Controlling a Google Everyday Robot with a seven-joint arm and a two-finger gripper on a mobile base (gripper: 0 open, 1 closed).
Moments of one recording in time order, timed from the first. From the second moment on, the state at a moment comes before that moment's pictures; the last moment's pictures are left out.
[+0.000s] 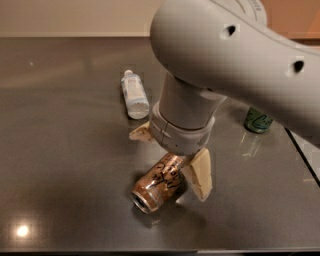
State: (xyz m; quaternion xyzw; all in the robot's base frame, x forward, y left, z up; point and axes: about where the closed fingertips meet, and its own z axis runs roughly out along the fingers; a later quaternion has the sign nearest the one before) arm 0.384 -0.016 0.869 -0.93 0.36 0.01 0.09
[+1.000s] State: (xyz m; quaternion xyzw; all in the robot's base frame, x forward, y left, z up) arm 0.378 -0.027 0.835 -0.95 0.32 -0.03 0.03
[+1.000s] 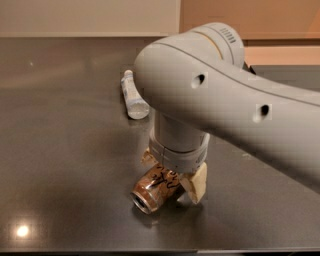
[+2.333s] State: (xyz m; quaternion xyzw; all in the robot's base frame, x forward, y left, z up) arm 0.417 -0.062 0.906 -0.94 0.35 0.00 0.05
